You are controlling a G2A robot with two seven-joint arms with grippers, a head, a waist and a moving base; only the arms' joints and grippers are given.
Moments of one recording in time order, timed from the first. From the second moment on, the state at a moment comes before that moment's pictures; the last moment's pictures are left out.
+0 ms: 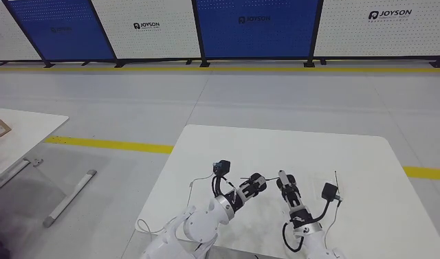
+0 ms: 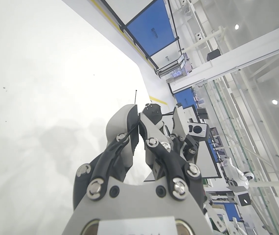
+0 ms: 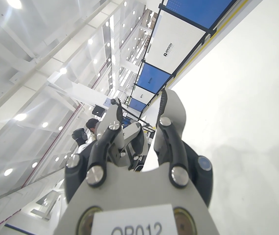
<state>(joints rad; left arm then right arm) 1.45 -1.20 -1.03 -1.76 0.13 0.09 -0.18 -1.57 -1.40 1.12 -1.65 -0.26 -0.19 -0.07</state>
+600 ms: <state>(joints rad) 1.44 -1.21 -1.02 -1.76 0.13 0.11 -0.17 -1.57 -1.40 1.12 -1.64 -0.27 -0.19 -0.06</state>
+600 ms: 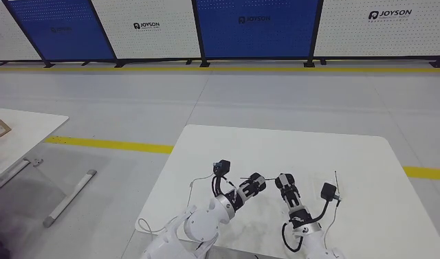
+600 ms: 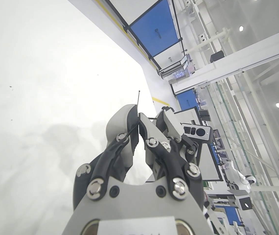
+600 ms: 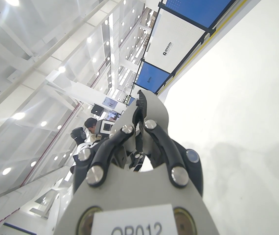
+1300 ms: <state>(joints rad) 1.44 -1.21 -1.03 -1.76 0.13 0.12 -0.17 -1.58 -1.40 1.12 -1.64 -0.29 -0.21 -0.05</state>
